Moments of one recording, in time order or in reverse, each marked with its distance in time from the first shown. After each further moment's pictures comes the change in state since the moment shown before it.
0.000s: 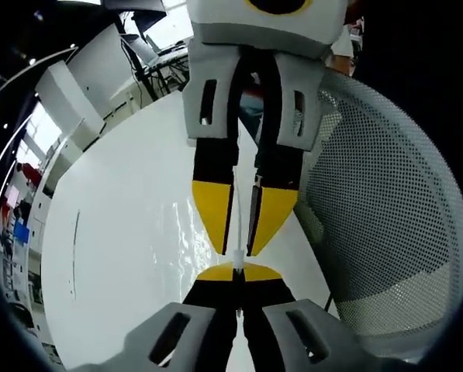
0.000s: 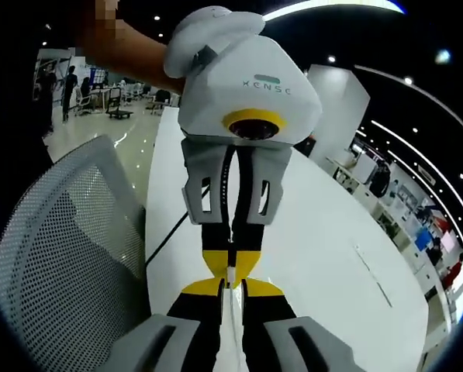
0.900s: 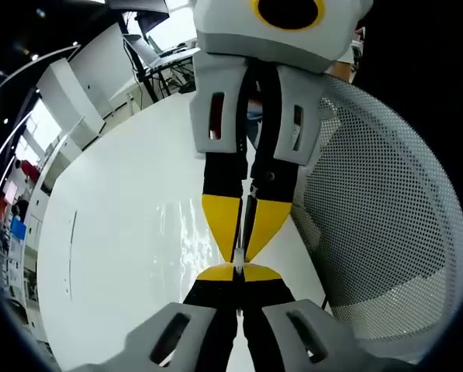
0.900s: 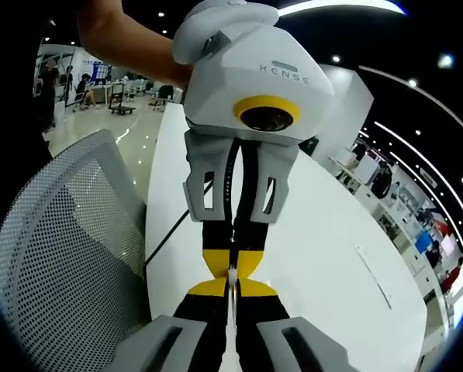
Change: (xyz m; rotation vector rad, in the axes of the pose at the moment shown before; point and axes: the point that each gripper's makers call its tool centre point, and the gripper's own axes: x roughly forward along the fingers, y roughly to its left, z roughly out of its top) left arm -0.001 -0.002 0.002 -0.028 -0.018 -0.013; right arm 0.003 0.002 -0.003 -0.013 0.018 0.006
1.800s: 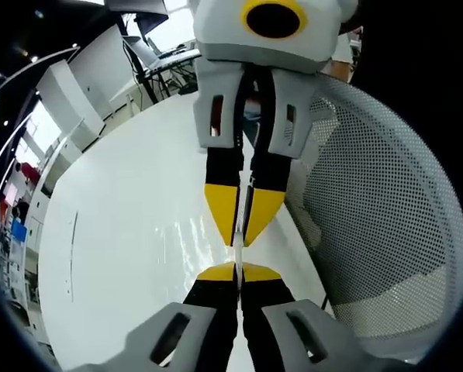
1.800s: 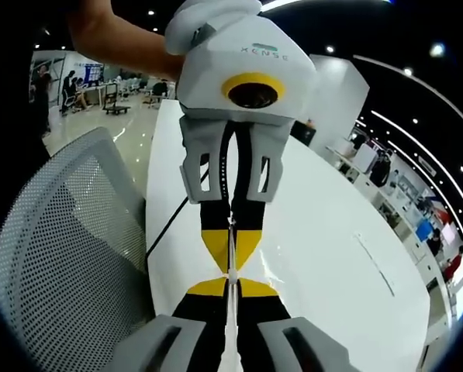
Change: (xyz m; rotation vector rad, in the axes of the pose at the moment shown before) left arm -0.002 0.001 -0.001 0.018 0.000 0.003; right arm -0.003 0.000 -0.013 0.046 0.038 -0.003
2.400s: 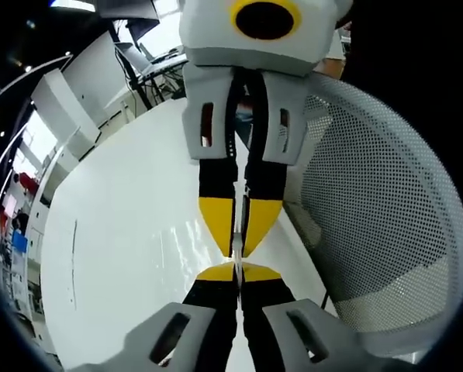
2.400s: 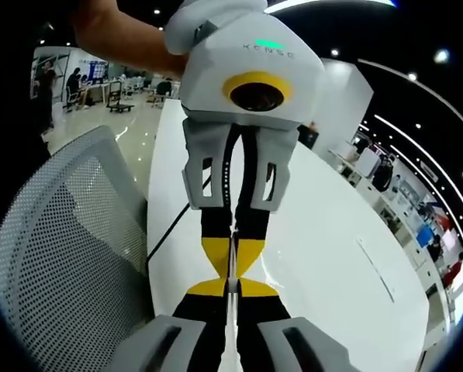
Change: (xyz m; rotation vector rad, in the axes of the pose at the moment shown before) left arm -0.001 -0.003 -0.002 0.053 -0.006 -0.007; right arm 0.005 0.003 0.007 -0.027 -0.009 0.008
